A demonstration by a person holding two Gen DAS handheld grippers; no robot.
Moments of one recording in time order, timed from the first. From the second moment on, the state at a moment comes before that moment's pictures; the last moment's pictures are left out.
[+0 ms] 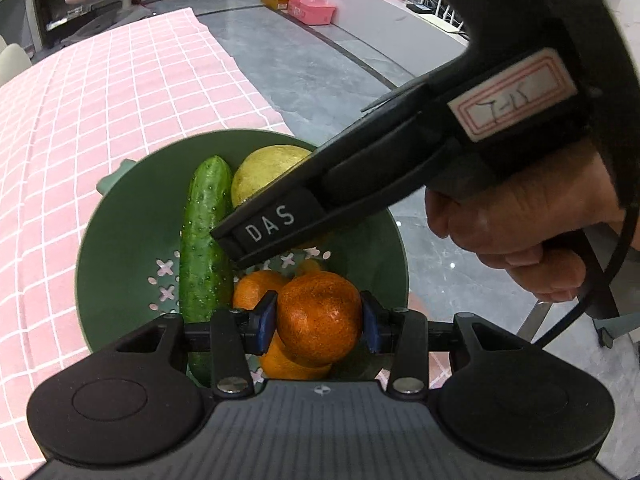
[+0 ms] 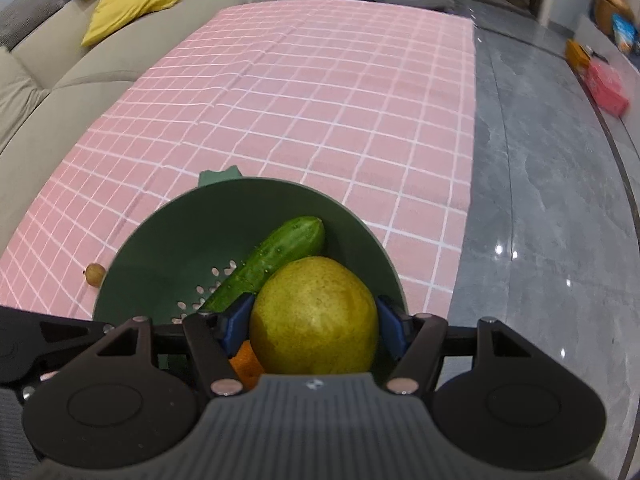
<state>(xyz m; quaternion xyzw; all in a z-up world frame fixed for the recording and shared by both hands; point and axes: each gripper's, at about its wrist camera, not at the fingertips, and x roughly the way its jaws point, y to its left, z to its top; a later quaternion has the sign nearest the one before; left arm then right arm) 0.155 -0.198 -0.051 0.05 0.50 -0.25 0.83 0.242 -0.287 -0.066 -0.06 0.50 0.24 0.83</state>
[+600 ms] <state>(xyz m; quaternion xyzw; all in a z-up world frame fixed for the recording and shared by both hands) 0.162 -0.196 -0.027 0.02 0.50 -0.24 0.83 0.240 -0.283 -0.065 -0.09 0.52 0.23 0.82</state>
